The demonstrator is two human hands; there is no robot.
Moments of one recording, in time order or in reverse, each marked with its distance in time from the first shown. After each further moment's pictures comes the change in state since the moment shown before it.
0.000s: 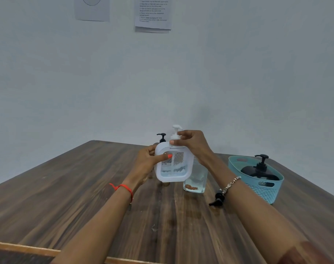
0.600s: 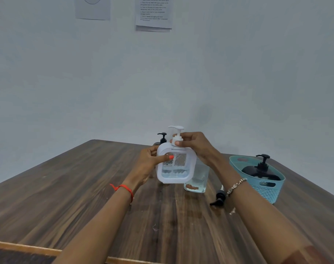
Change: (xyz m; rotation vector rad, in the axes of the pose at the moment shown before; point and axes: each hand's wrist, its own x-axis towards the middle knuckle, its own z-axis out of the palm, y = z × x) left_hand 0.000 -0.002 -0.002 0.015 -0.035 -0.017; right_hand -0.001 0.002 -0.009 0.032 -0.194 0.040
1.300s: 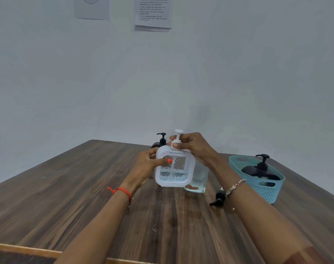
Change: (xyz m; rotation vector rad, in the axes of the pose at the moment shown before) left_hand -0.004 -0.003 -0.002 -0.001 -0.010 -0.019; right_hand 0.002 0.002 0.004 -0.008 -0.016 -0.021
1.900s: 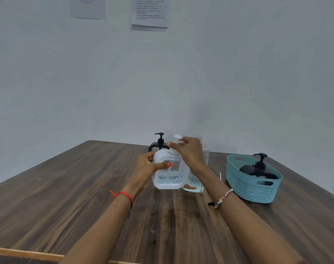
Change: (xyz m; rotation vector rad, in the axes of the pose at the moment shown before) left_hand 0.003 -0.014 0.005 0.089 0.093 0.004; right_hand -0.003 0.015 0.029 -0.088 0.440 -0.015
